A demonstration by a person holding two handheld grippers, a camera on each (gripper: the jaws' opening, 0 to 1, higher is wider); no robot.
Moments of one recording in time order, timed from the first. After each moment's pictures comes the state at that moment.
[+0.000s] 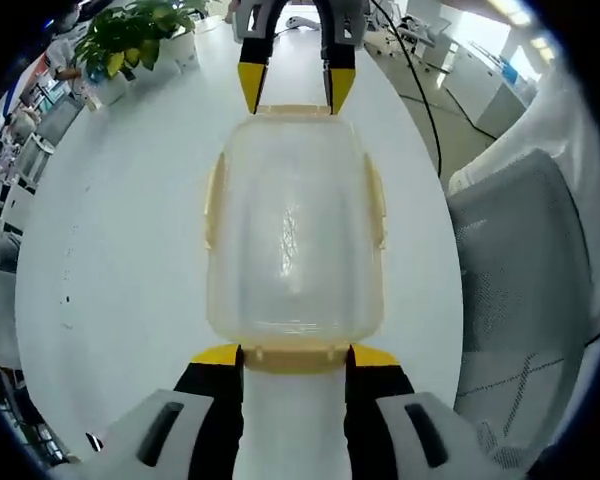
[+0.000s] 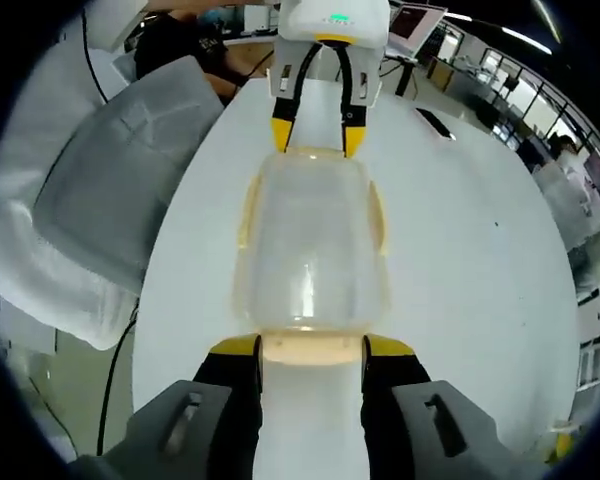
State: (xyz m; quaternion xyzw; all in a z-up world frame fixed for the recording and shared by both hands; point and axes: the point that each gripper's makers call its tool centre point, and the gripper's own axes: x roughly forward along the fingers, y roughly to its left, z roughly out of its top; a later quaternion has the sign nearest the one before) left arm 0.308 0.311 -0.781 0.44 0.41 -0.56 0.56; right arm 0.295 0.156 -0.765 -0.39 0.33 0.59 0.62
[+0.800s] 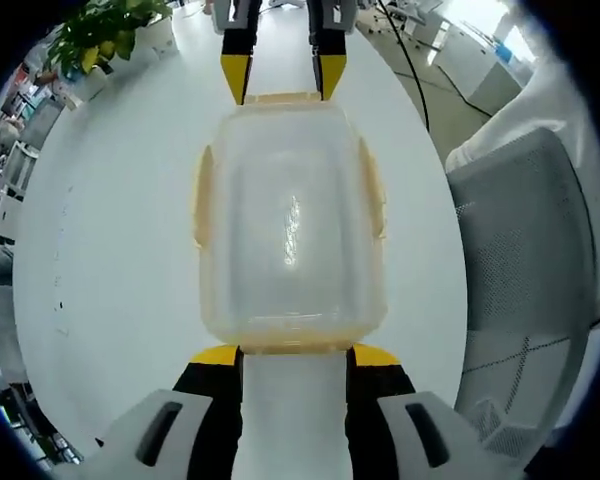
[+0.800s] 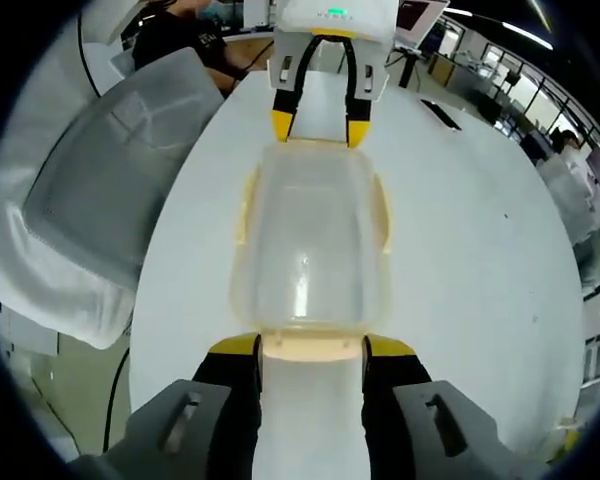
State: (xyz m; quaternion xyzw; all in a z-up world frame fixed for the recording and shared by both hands) left arm 0.303 0.321 -0.791 0.48 0.42 -0.56 0.52; right arm 0.290 0.160 -0.781 -0.39 0.34 0.59 0.62
